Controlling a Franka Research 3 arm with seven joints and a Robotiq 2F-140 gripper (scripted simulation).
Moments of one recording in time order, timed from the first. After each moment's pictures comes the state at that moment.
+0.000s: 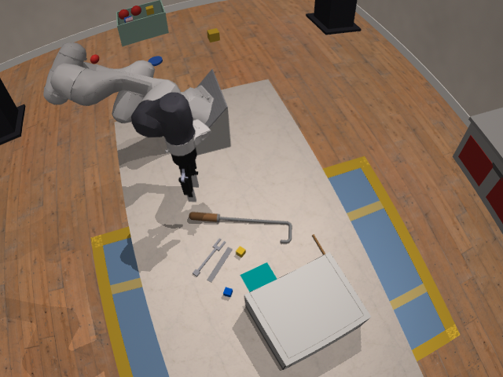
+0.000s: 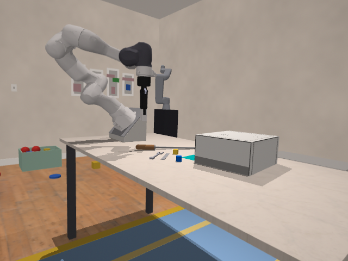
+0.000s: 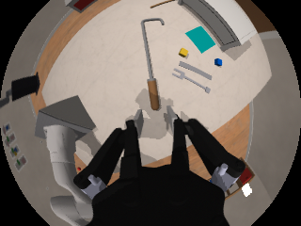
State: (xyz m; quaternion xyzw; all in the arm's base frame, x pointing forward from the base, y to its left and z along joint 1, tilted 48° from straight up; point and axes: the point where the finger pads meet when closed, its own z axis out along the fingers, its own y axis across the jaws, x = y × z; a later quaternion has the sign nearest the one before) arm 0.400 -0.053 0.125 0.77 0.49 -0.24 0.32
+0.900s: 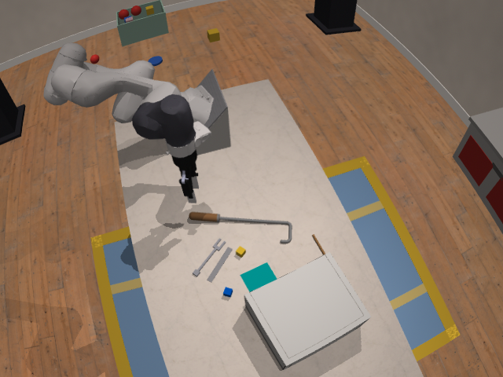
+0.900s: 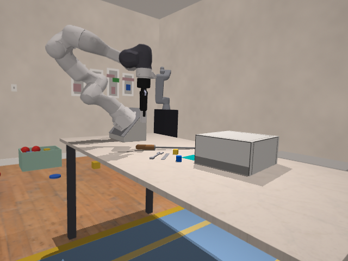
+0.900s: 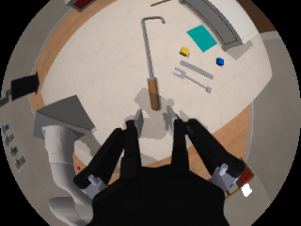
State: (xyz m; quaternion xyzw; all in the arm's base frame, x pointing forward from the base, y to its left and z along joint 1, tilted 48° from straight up) arm 0.398 -0.061 0.119 0.77 0.49 -0.25 0.32
